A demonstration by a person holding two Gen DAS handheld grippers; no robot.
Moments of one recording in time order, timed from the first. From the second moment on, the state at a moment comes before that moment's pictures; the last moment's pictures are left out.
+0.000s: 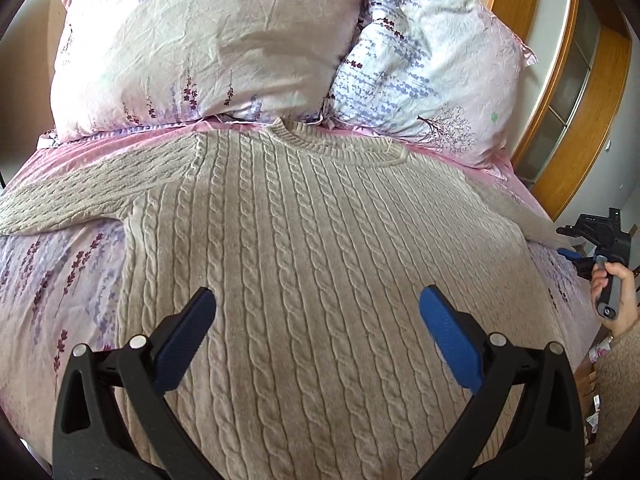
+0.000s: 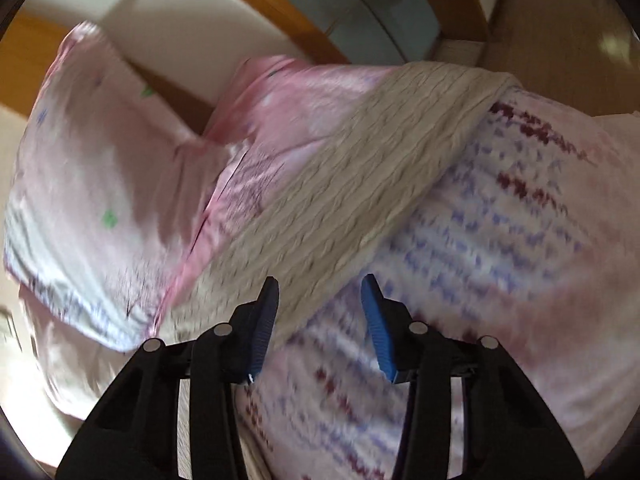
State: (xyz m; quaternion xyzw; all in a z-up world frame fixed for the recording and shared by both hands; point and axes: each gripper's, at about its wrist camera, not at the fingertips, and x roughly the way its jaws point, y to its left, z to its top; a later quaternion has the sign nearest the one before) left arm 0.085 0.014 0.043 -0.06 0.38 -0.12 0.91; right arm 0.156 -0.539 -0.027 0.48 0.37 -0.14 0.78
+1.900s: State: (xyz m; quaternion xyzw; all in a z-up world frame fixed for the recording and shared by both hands) left arm 0.106 0.056 0.045 -0.11 0.36 -0.07 0.92; right arm 0.256 -0.246 0.022 0.26 0.45 0.18 0.84
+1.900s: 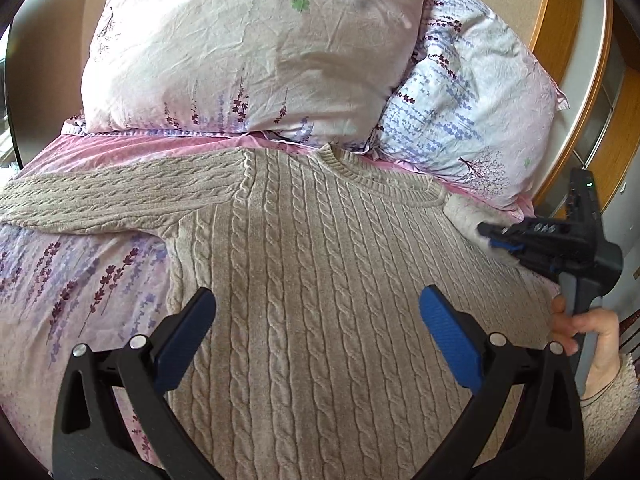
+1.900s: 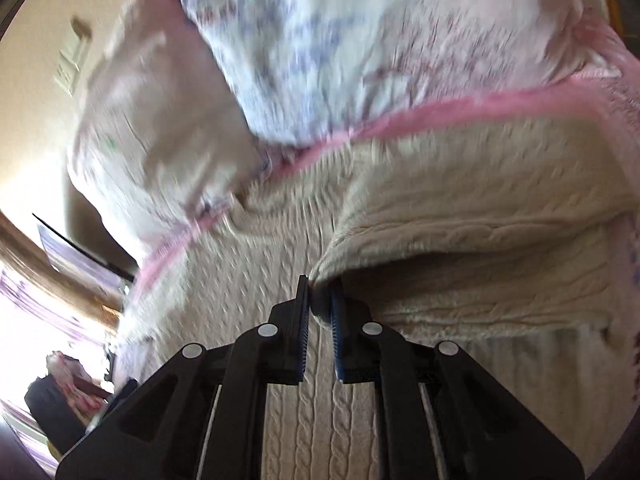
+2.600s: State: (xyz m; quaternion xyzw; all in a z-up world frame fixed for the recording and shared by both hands) left arm 0.168 0.046 0.038 -0.17 0.43 -0.19 0.86; right arm 0.265 -0.363 0.026 0.37 0.39 -0.02 0.84
